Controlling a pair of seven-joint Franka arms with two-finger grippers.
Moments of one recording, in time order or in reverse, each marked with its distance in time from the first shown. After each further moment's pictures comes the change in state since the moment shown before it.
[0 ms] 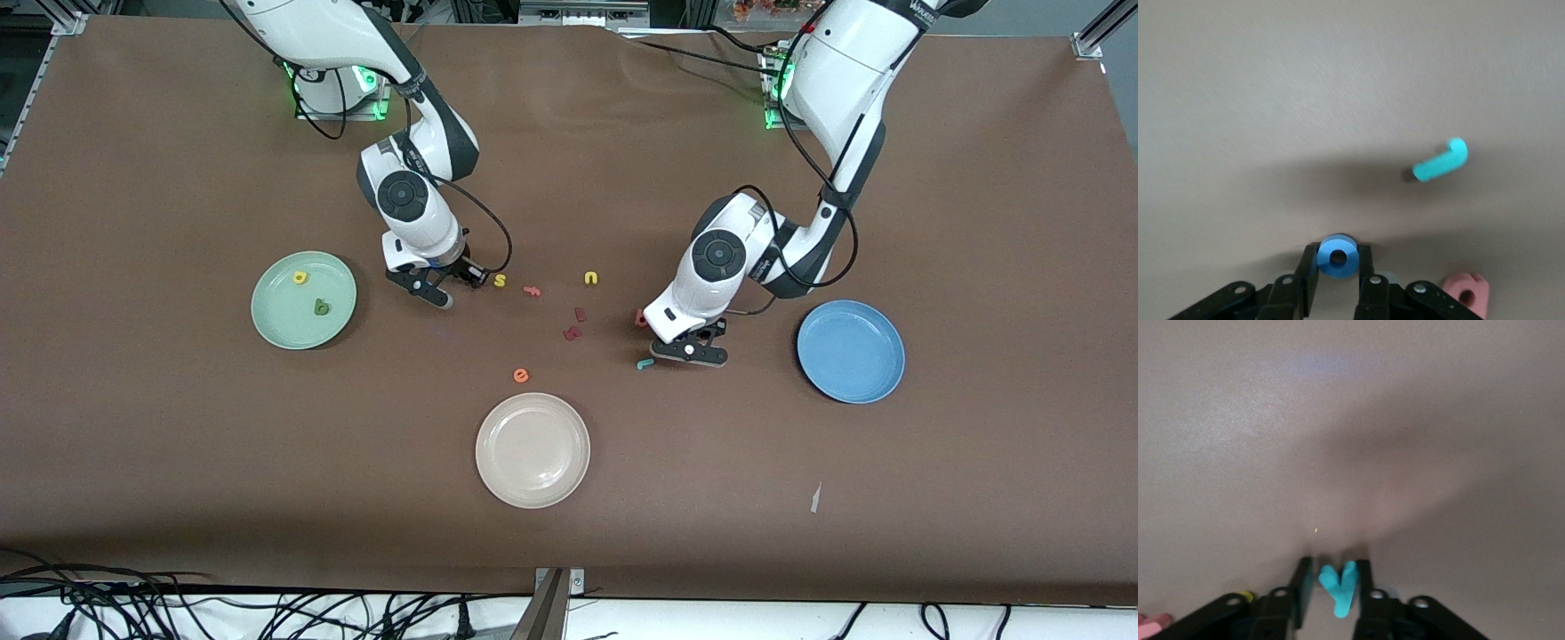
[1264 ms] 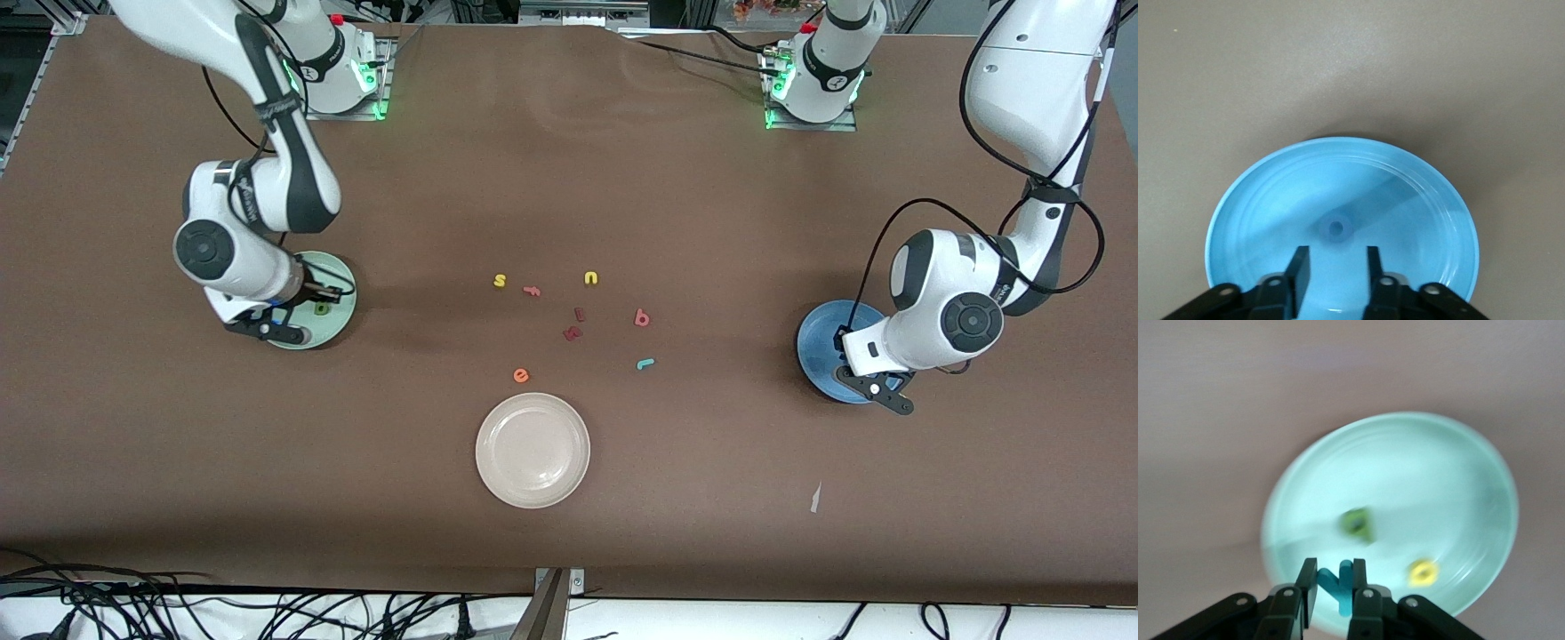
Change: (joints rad) left arm 0.442 -0.089 0.011 0.007 0.004 -0.229 0.838; right arm -0.114 -0.073 -0.388 0.073 -0.003 -0.343 -0.822
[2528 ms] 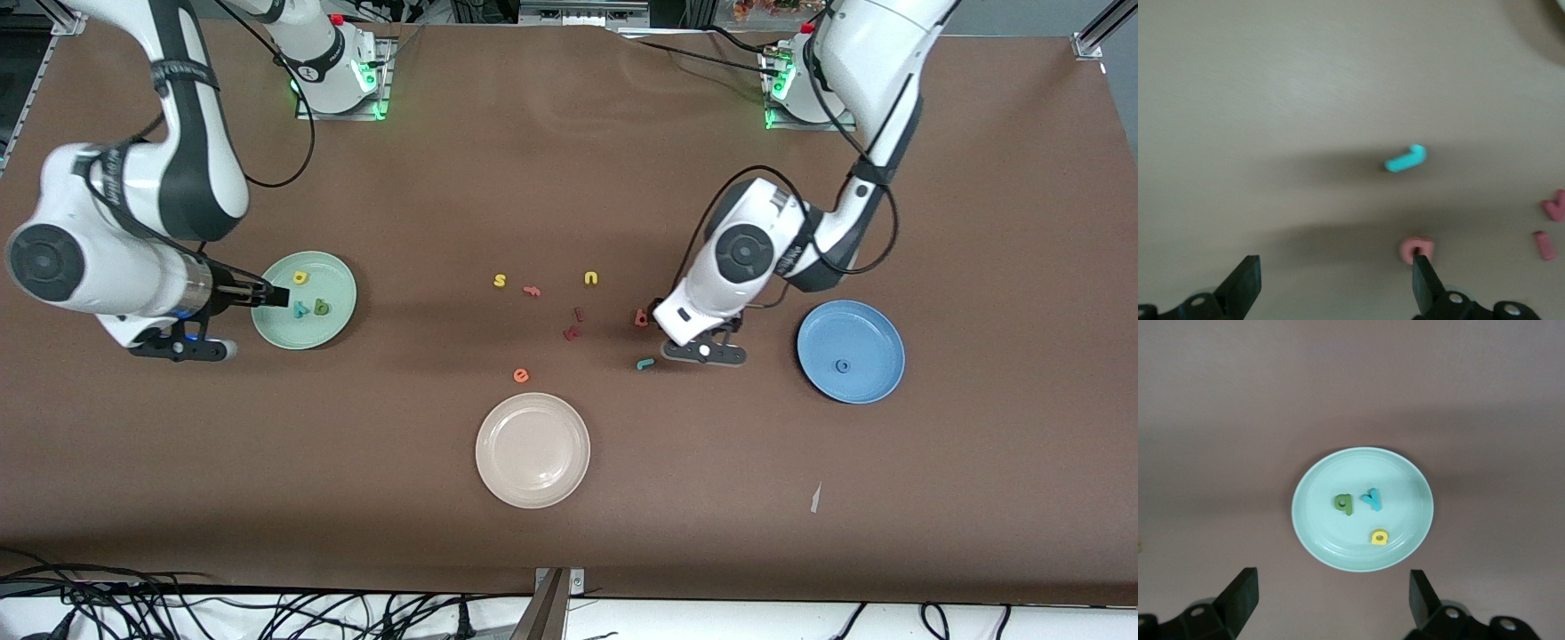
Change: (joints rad) left arm -0.403 0.018 -0.093 0.051 -0.082 0.062 -0.887; right arm -0.060 -0.047 0.008 0.468 0.000 -0.546 -0.123
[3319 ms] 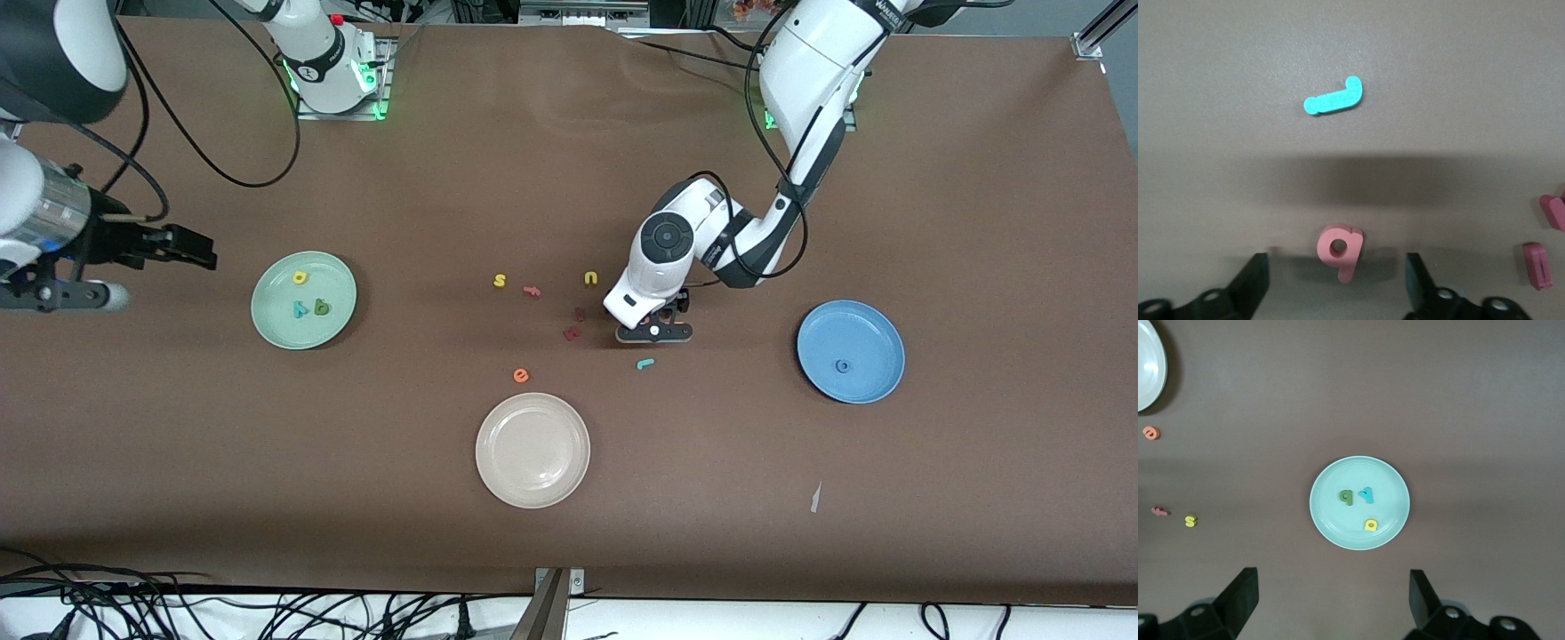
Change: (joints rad) left arm -0.104 0.111 0.003 -0.008 0.083 0.106 -0.269; right arm -0.311 -0.193 0.301 0.079 -0.067 -0.119 -0.012
